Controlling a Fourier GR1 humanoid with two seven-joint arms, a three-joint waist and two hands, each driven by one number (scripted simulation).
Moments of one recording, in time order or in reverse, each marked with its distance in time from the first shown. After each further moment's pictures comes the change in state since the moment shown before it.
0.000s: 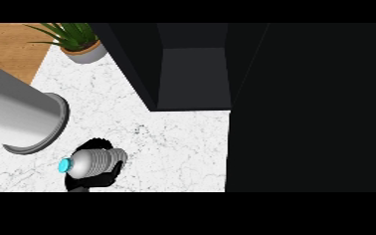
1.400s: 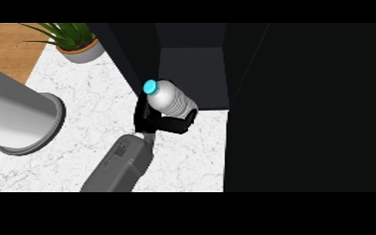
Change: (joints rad) left arm -0.265 -0.094 -0.674 -0.424 0.401 0.595 0.374; right arm -0.034 -0.005 -0.037 0.003 -0.012 -0.004 0.022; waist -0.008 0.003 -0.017
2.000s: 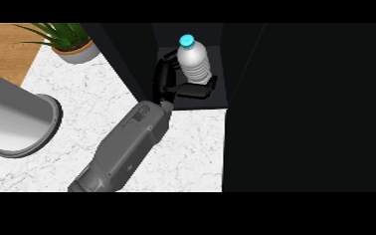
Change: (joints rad) left arm -0.329 0.000 -0.071 0.213 0.072 0.241 0.113; right arm -0.050 0.011 -0.051 0.011 -0.028 0.015 0.026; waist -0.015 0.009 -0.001
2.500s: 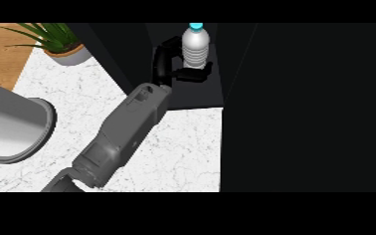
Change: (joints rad) left arm -0.210 0.004 0.016 0.329 -0.026 0.059 -0.006; right arm -0.012 -0.002 -0.045 0.009 -0.021 0.039 -0.015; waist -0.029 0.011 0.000
